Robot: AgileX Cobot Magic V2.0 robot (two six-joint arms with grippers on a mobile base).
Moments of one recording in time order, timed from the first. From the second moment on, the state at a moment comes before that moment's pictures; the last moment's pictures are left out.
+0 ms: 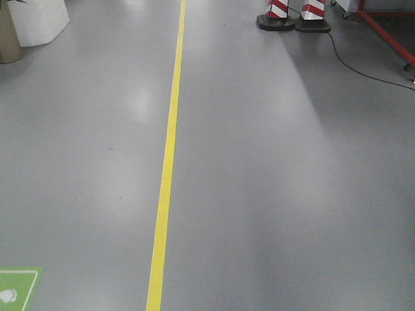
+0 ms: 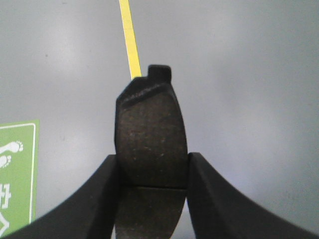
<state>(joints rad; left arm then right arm) -0.14 0.64 -0.60 -0.07 0.85 -0.03 0.09 0.43 -0.45 -0.03 0.78 0.11</state>
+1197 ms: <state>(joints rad) -0.14 0.64 -0.60 -0.07 0.85 -0.03 0.09 0.43 -0.45 -0.03 0.78 0.11</state>
